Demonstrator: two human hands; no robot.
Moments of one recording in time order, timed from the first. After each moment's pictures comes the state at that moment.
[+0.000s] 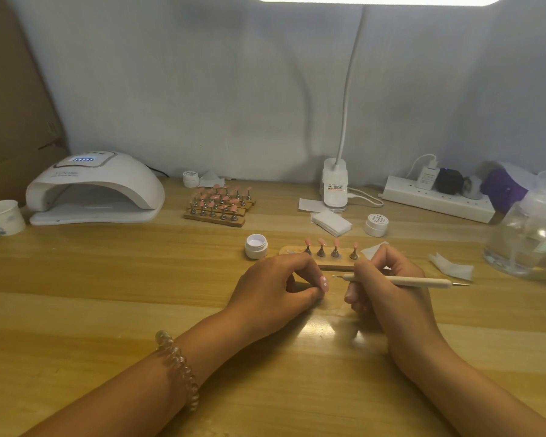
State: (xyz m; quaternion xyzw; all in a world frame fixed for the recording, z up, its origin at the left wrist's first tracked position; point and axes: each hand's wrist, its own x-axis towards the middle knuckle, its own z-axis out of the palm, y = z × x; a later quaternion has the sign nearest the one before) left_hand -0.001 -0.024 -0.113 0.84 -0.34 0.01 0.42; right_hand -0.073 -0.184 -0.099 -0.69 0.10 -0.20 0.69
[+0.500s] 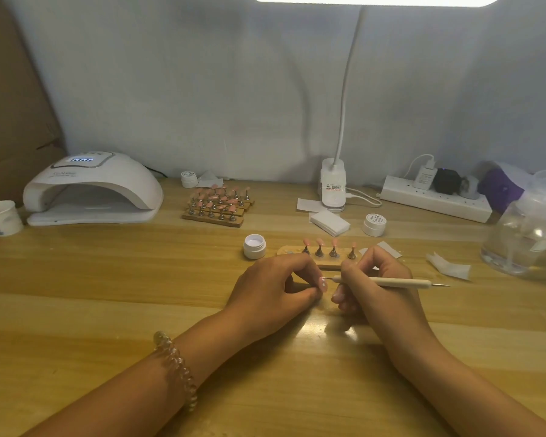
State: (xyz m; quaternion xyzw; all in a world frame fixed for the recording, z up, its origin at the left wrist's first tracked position) left_hand -0.001 -0.025 -0.114 0.85 -0.34 0.02 0.41; right_hand -0.071 -0.183 -0.100 -0.73 0.09 -0.17 0.65
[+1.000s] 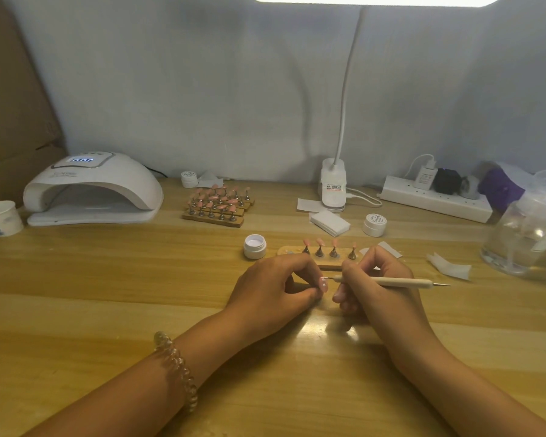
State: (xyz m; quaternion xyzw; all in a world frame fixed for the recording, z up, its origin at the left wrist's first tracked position) left_hand -0.002 -0.025 -0.114 0.85 -0.34 0.02 0.41; right_hand -0.071 -0.183 -0.100 -0.73 0.10 -0.17 0.65
